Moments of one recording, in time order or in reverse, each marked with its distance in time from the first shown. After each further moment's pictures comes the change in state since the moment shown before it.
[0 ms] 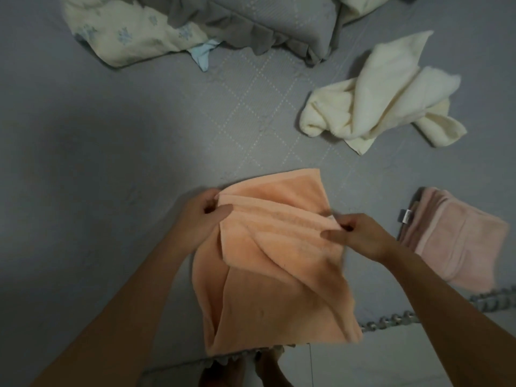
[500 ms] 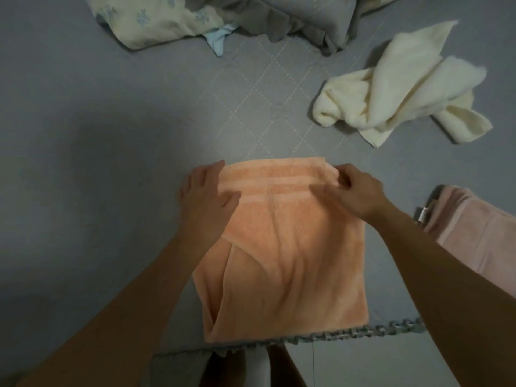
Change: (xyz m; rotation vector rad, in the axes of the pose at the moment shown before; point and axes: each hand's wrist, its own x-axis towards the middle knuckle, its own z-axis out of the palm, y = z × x) left_hand -0.011 -0.009 0.022 0.694 0.397 0.154; right_hand 0.061 -0.017 -0.004 -0.265 0.333 -0.090
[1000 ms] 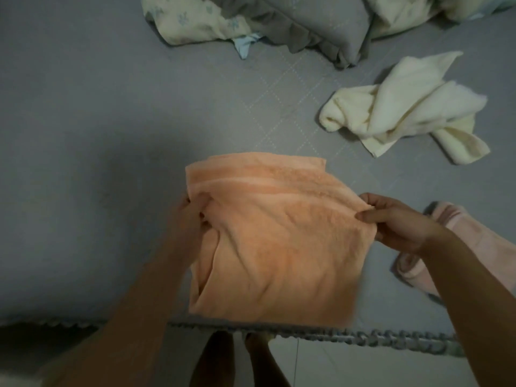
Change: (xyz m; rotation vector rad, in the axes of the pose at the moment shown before) left_hand -0.083 0.002 -0.012 -1.208 0.022 -0.588; right_hand -0.060 0.035 -0.055 0.993 -0.606 0.146
